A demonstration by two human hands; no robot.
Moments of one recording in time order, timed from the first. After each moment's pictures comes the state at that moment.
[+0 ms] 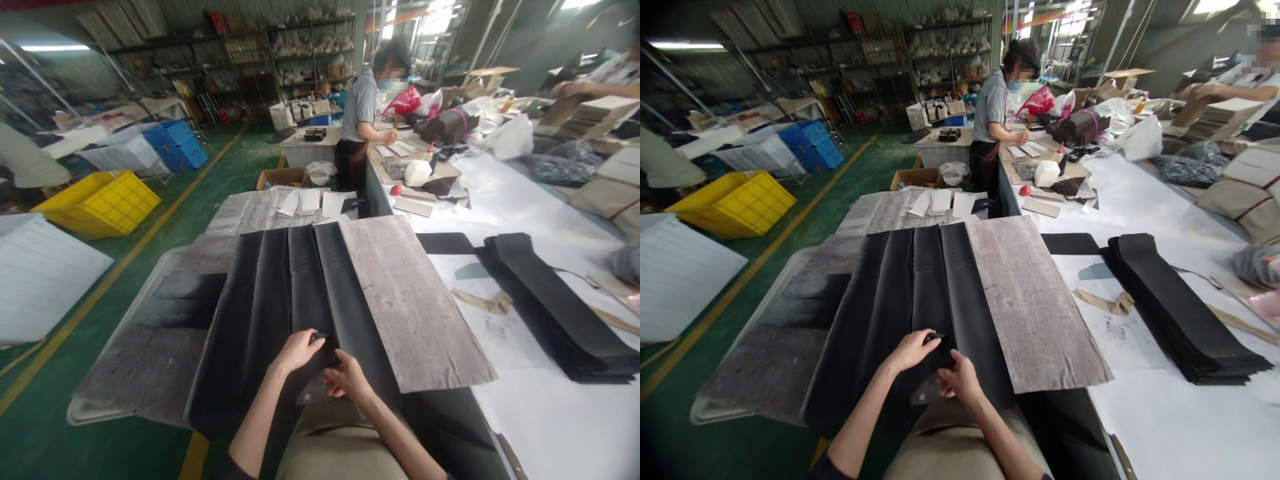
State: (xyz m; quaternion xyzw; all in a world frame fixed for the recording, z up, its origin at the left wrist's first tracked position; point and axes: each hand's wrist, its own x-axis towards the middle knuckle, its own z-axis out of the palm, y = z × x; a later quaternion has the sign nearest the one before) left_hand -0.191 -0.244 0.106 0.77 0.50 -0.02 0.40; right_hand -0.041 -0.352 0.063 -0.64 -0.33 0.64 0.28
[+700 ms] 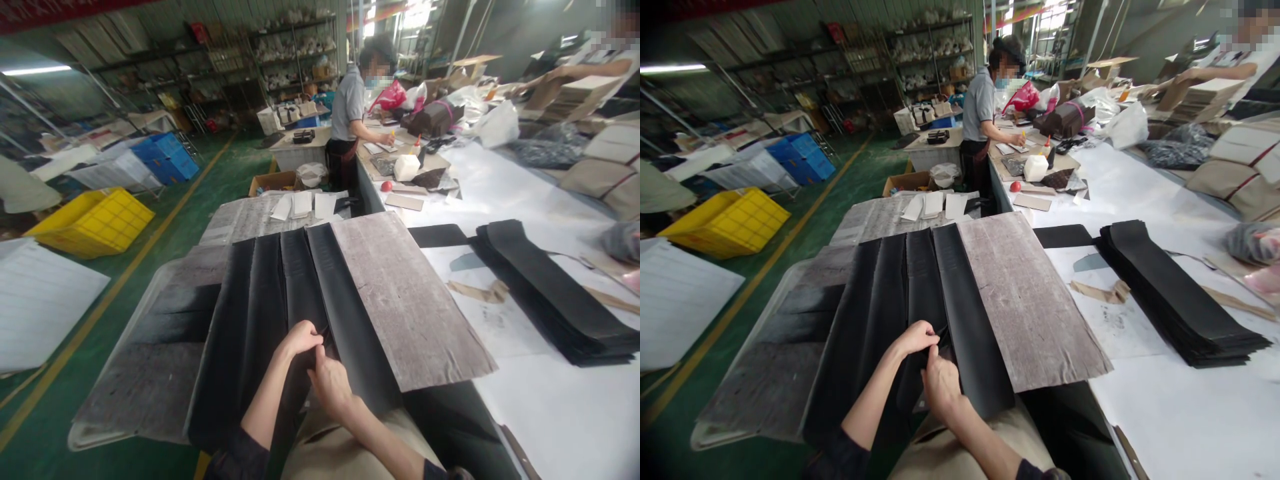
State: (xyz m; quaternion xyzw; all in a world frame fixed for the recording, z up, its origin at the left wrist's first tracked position) left_hand -0.164 -0.205 0.085 0.77 0.50 -0.11 0.39; right_hand -0.072 -0.338 0.112 -0.70 -0.59 0.37 0.15
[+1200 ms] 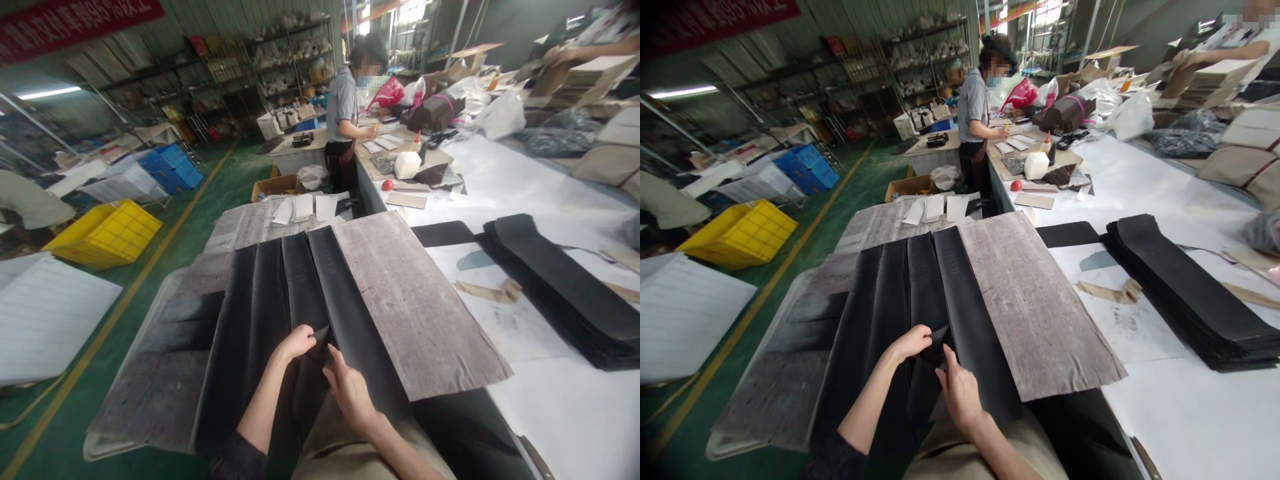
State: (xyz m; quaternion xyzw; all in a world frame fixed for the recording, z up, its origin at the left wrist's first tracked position) left_hand -0.171 -0.191 0.094 0.71 0.54 -0.15 0.43; right_hand -0.041 -0.354 0.090 -0.69 -0.57 0.38 0.24
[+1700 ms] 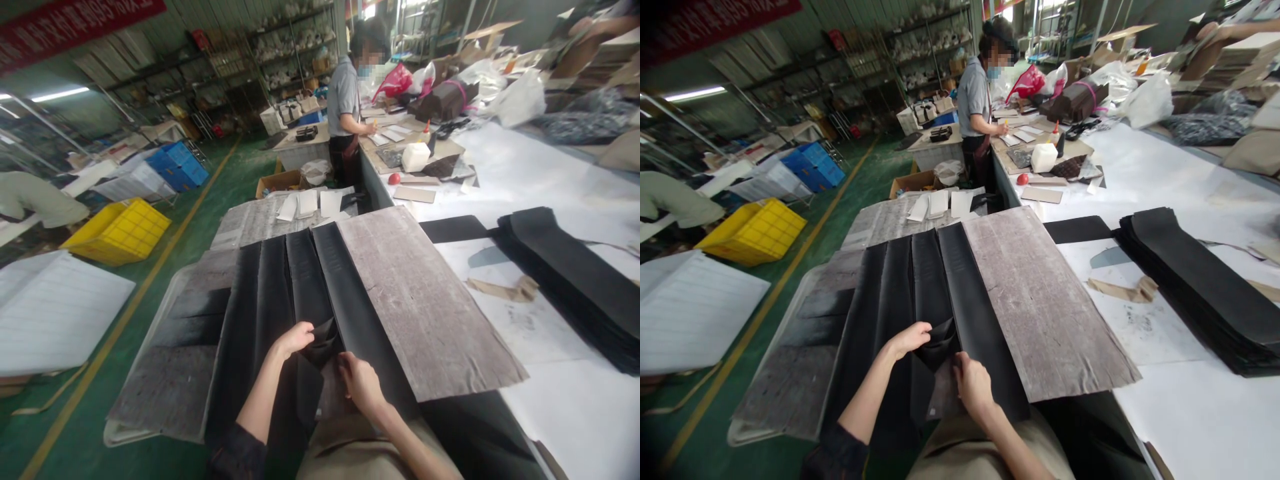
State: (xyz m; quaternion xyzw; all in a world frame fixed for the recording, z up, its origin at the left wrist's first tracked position) left_hand -0.192 -0.181 0.082 0.67 0.55 -0.09 0.49; right_hand -0.024 -0.345 0.077 -0.72 -0.49 0.45 0.21
